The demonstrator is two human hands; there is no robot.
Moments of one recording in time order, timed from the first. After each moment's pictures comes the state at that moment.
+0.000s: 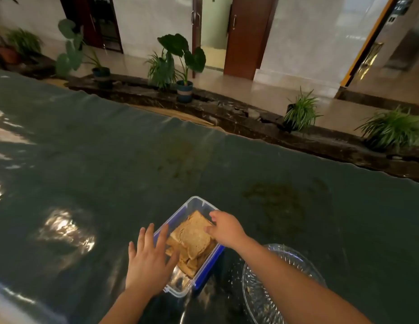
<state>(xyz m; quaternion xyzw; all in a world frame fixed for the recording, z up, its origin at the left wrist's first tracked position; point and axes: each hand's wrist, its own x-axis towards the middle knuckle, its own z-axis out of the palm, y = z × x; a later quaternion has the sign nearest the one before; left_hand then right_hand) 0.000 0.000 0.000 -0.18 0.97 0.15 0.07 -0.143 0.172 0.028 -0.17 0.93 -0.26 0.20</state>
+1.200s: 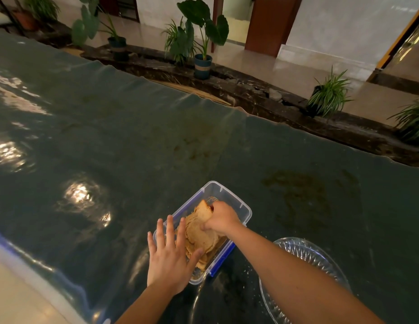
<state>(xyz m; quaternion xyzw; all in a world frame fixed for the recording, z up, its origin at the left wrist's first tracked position) 0.011 0.012 -0.056 -0.20 0.97 0.12 0.01 -0.147 0.111 -0.008 -0.11 0.92 -0.23 0.29</state>
